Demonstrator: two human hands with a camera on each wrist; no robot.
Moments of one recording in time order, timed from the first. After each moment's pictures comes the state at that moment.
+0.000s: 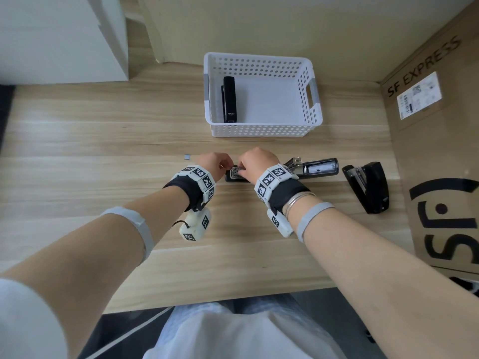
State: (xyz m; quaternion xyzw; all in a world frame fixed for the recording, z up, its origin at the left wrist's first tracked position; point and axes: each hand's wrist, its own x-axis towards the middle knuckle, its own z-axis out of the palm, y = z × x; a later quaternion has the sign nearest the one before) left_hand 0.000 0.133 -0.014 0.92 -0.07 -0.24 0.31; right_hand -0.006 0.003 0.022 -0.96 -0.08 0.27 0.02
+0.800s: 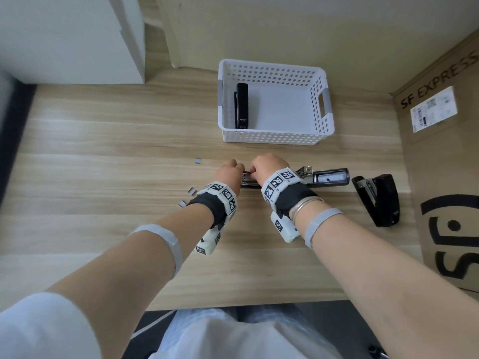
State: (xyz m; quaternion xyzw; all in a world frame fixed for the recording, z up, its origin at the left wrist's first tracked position) left_hand -0.014 0.111 -0.020 0.94 -0.09 -0.27 0.17; right_hand 0.005 0.002 0.014 -0.95 -0.02 0.30 0.03
